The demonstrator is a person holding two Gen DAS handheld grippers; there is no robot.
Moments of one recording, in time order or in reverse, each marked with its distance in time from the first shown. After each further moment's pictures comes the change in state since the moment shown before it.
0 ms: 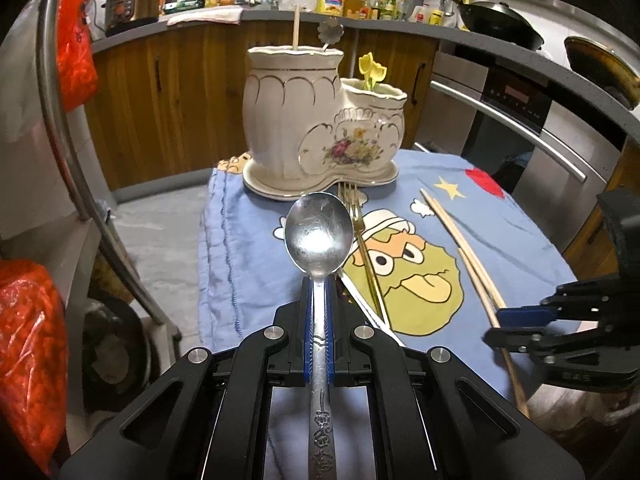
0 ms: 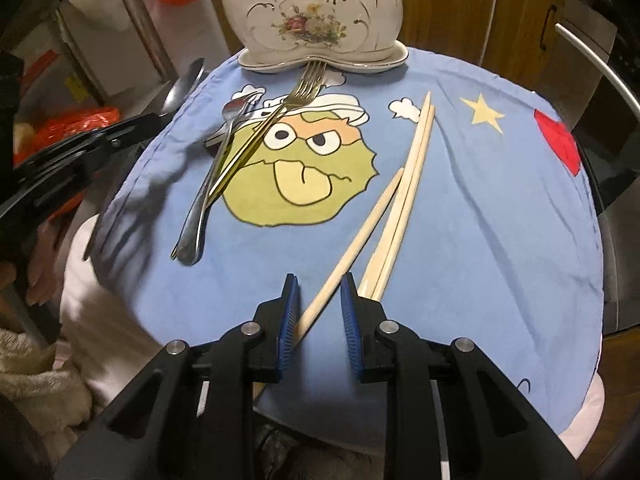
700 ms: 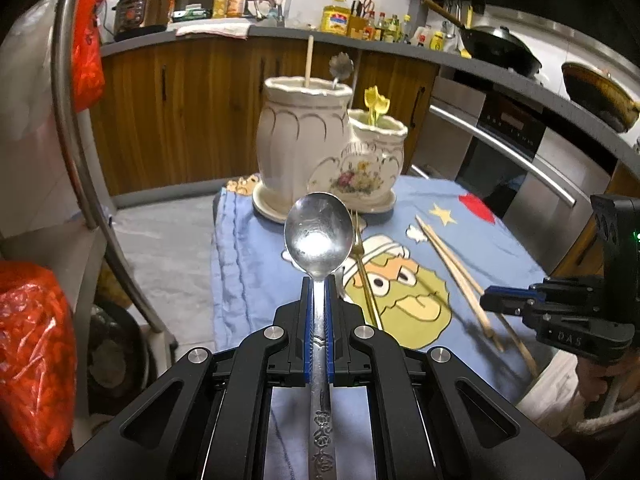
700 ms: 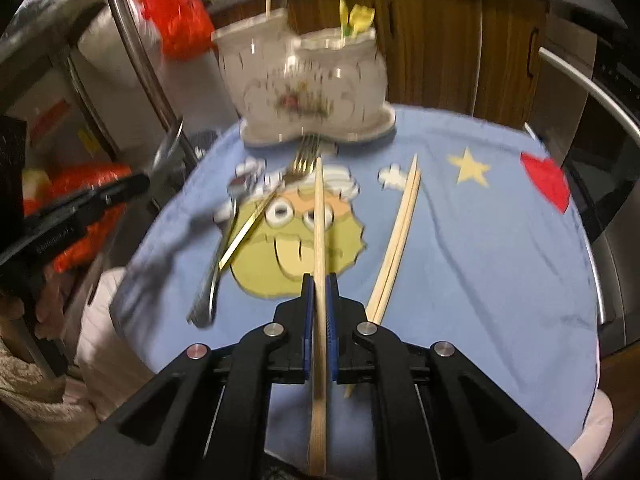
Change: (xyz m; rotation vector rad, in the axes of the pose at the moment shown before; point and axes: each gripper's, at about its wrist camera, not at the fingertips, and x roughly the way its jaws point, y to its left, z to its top) left arm -0.025 0.012 0.010 -0.042 -0.065 -0.022; right arm -0.027 -0.019 0.015 0.046 -0.219 0.062
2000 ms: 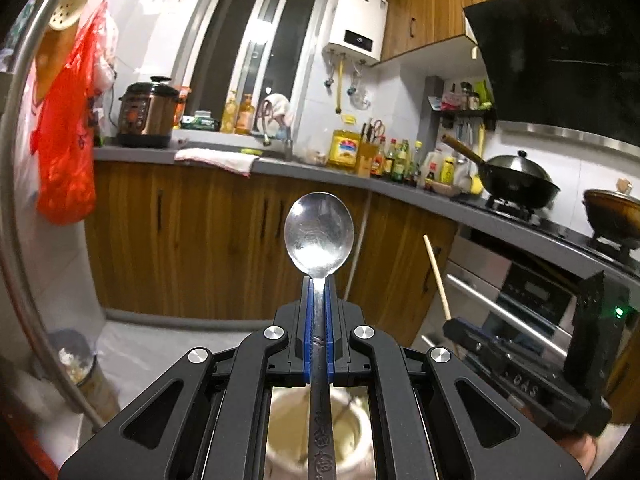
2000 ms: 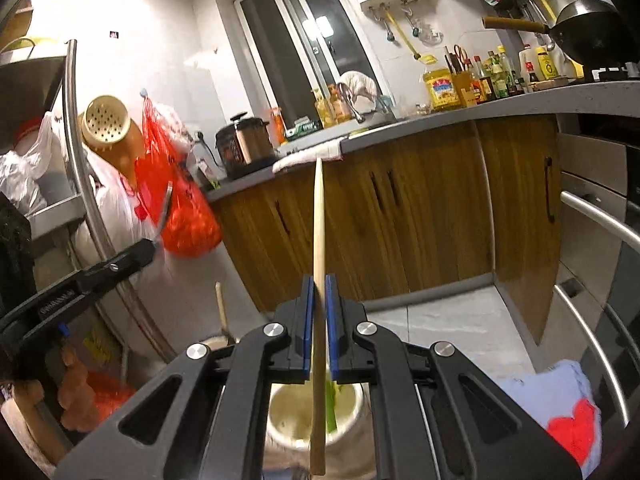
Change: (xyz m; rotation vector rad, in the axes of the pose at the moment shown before) left arm 0.041 0.006 0.204 -0.048 -0.441 0.021; right arm 0.008 -0.056 0.207 0.125 -0.602 0.119
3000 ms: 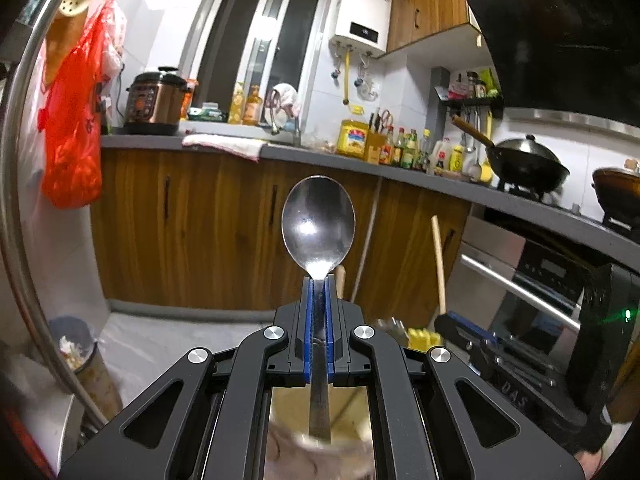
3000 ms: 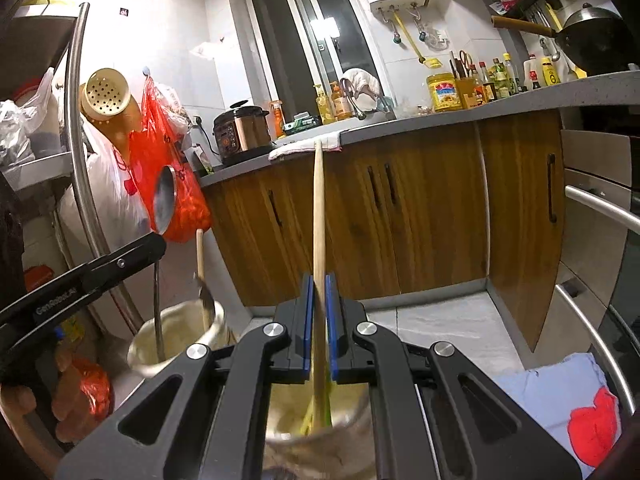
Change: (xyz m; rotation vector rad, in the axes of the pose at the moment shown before) left arm 0.007 0.012 -0.046 0.015 0.026 0.018; right arm 0.019 0.009 -0.050 -0.073 0.000 -0.042
